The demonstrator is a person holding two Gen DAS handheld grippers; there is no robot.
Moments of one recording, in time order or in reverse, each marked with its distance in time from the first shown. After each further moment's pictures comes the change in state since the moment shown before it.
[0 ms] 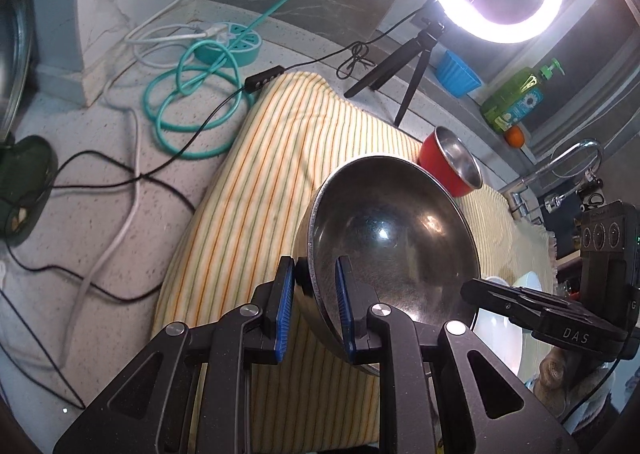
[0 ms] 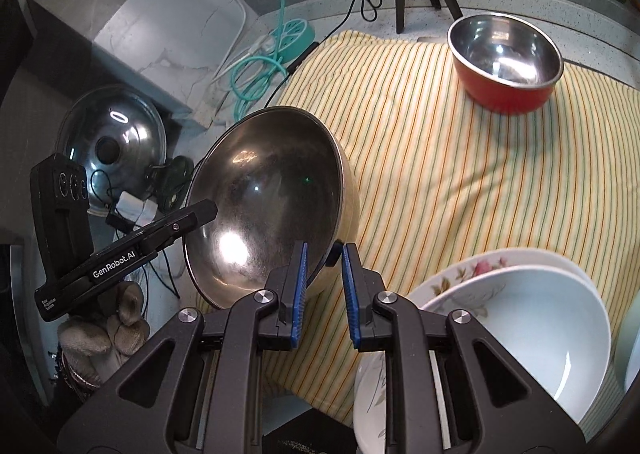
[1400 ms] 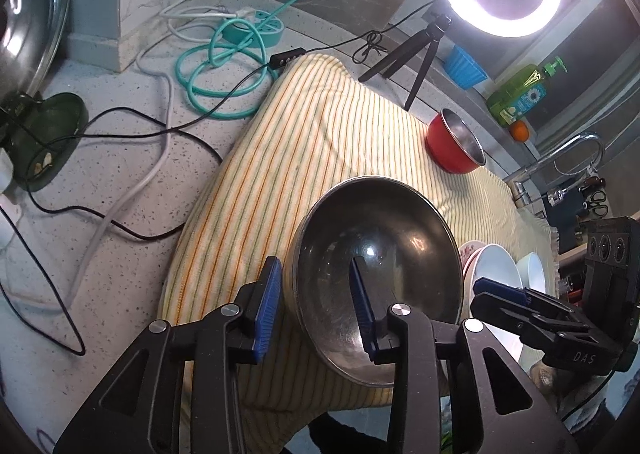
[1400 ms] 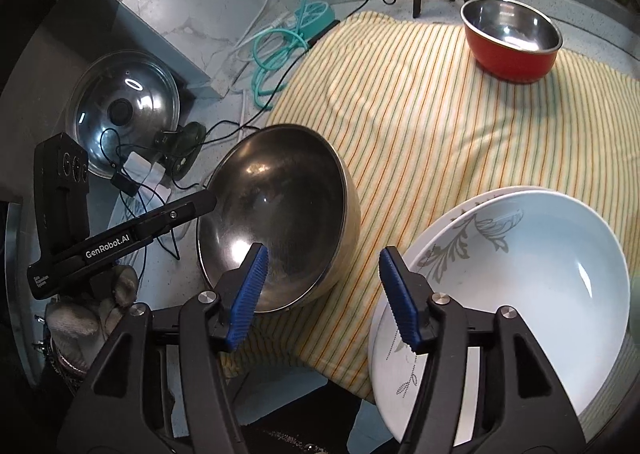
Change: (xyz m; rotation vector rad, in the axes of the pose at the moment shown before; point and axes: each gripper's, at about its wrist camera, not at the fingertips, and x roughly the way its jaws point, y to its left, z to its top) left arm -0.025 0.007 -0.039 -0.041 0.001 0.027; right arm -0.012 0.012 -0.043 -0.071 -0.025 -0.001
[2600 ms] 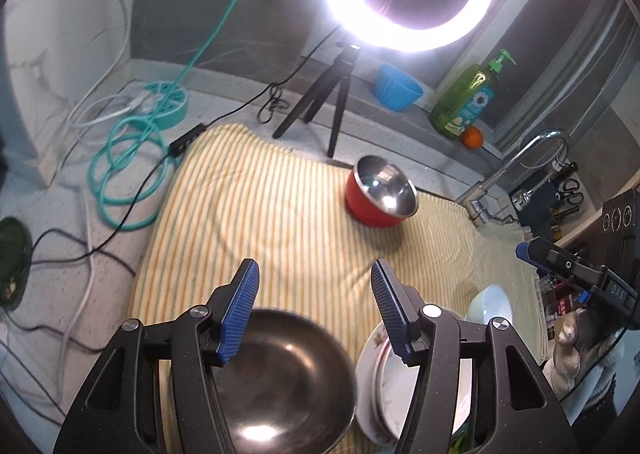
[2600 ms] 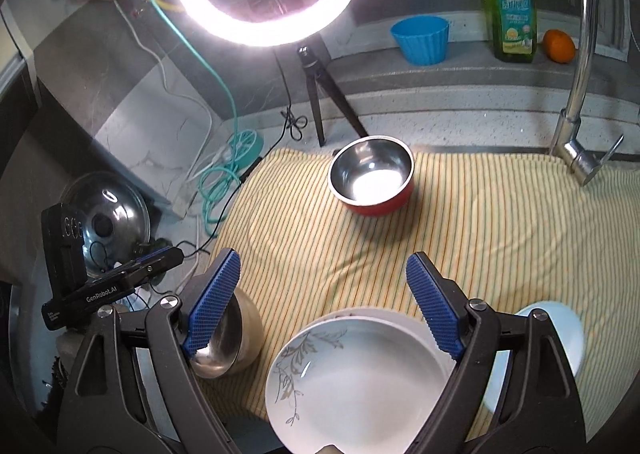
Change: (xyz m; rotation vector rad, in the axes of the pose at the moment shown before) left arm 0.008 -0.098 0.072 0.186 -0.075 -0.091; right arm -0.129 -0.087 0.059 0.112 -0.306 -0.120
